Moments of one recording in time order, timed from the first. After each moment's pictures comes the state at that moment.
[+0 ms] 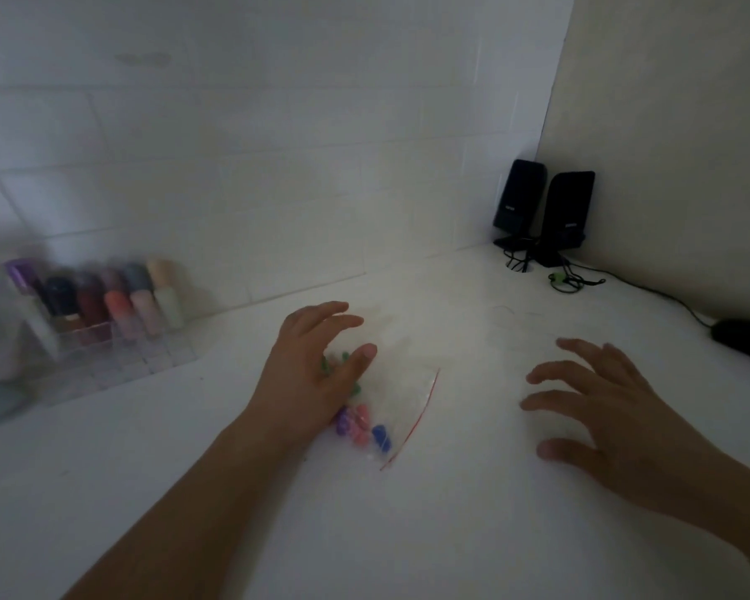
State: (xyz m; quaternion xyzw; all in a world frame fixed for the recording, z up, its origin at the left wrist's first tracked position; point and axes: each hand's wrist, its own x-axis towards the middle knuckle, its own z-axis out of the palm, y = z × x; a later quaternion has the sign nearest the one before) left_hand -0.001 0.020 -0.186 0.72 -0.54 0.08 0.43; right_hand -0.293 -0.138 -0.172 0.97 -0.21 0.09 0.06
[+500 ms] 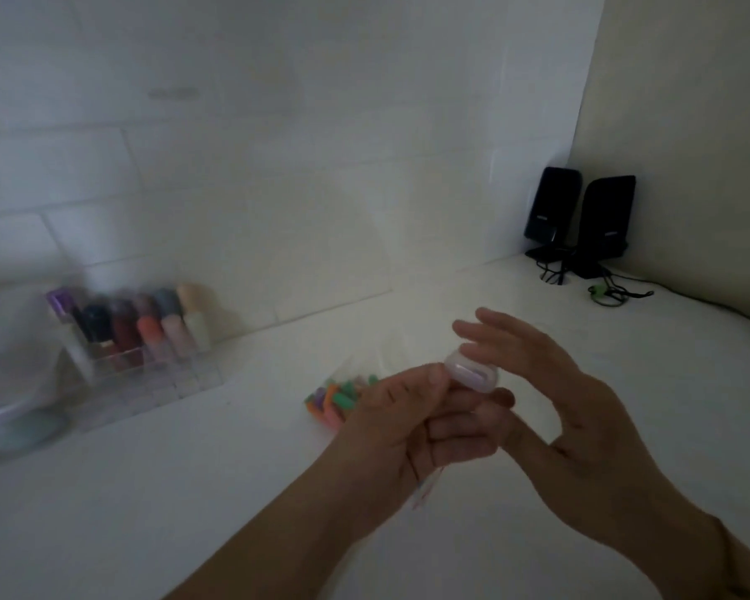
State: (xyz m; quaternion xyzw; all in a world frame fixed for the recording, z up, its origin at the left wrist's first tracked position) left_hand -0.073 0.023 -0.154 0.35 -0.38 -0.53 0.68; right_hand -0.212 -0.080 -0.149 0.86 -0.03 0.44 -0.25
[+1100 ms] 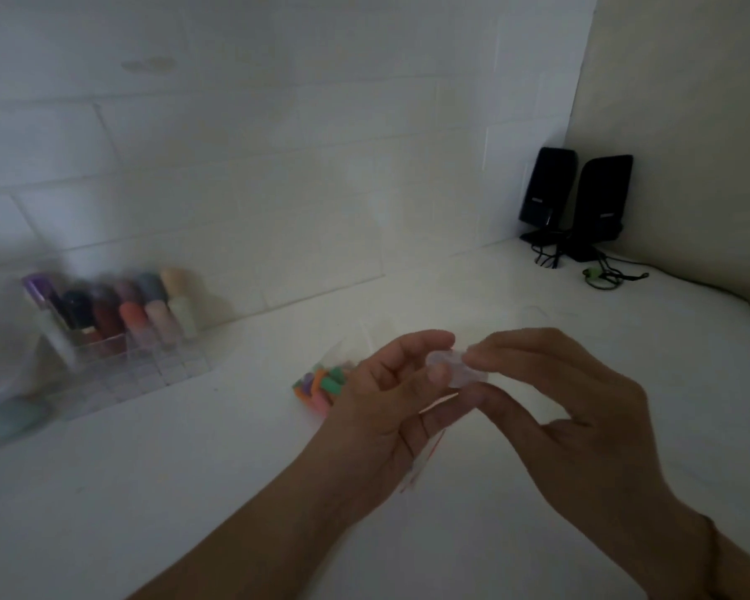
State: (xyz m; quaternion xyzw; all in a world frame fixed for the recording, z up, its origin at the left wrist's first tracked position) left_hand -0.075 0.017 -0.159 0.30 -0.32 -0.51 0.74; right_hand -0.215 -0.074 -0.154 0.82 -0.07 0.53 -0.18
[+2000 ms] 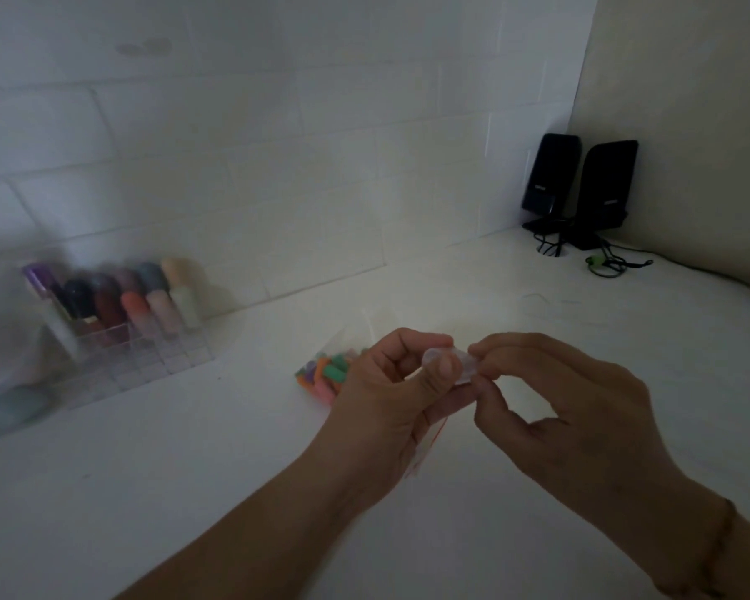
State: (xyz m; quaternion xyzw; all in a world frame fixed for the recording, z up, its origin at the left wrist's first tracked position) left_hand -0.082 0.016 -0.162 0.34 -0.30 -0.47 0.75; right_hand -0.214 -0.070 -0.156 0.85 -0.09 0.52 -0.04
